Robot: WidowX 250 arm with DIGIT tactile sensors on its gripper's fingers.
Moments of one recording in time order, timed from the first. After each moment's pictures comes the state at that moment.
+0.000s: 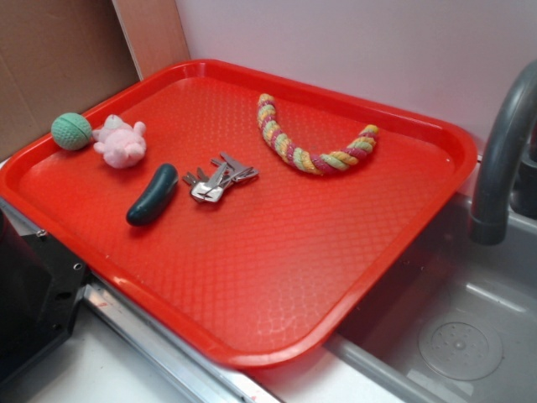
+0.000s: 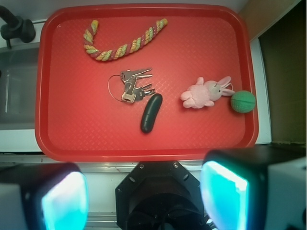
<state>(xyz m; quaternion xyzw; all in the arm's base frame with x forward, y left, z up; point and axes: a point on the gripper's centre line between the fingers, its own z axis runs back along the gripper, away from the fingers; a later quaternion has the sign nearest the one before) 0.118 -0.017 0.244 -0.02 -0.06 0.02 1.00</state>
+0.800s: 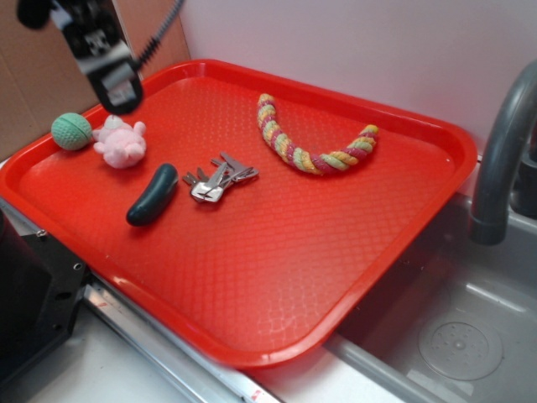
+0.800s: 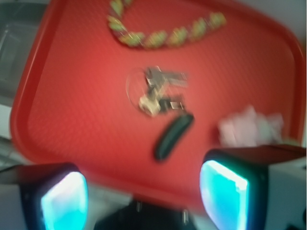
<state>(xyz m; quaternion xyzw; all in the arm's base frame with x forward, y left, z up) 0.159 -0.053 0.154 0.00 -0.07 -0.17 0.98</state>
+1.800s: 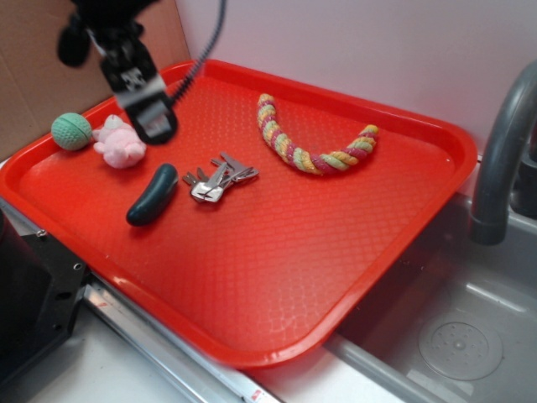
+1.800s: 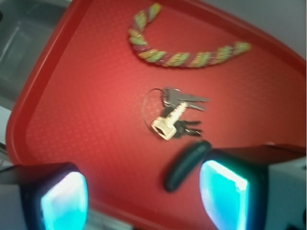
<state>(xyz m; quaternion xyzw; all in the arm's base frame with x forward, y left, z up) 0.172 -0.062 0.125 -0.01 -0.07 -0.19 0.98</state>
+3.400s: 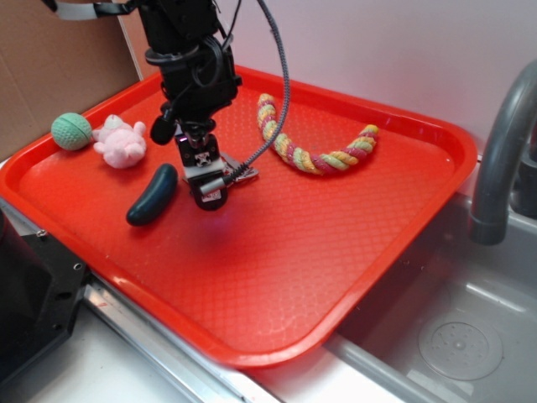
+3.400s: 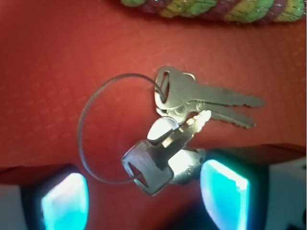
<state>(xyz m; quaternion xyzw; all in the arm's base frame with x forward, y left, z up) 0.205 -0.037 0.046 -0.04 0.00 -0.20 0.98</state>
